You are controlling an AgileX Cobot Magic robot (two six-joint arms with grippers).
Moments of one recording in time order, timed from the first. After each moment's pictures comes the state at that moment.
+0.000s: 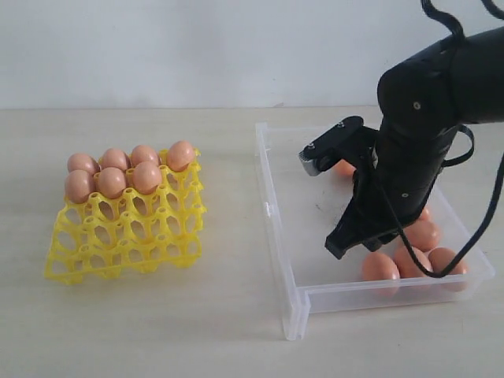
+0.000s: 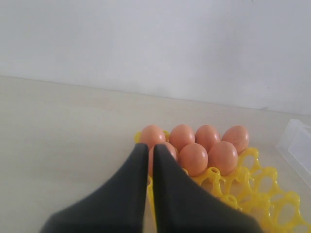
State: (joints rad) left arm 0.15 0.85 -0.01 0.27 -0.63 -0.34; right arm 0.37 1.72 -1.07 -0.17 0.83 -0.08
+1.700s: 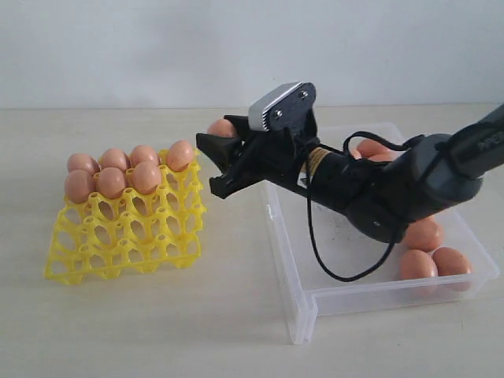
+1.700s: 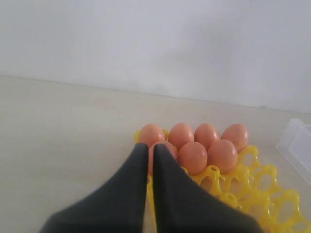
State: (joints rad) left arm 0.15 0.85 -0.01 0.28 -0.63 -0.34; right arm 0.37 2.09 -0.99 -0.48 -1.06 0.24
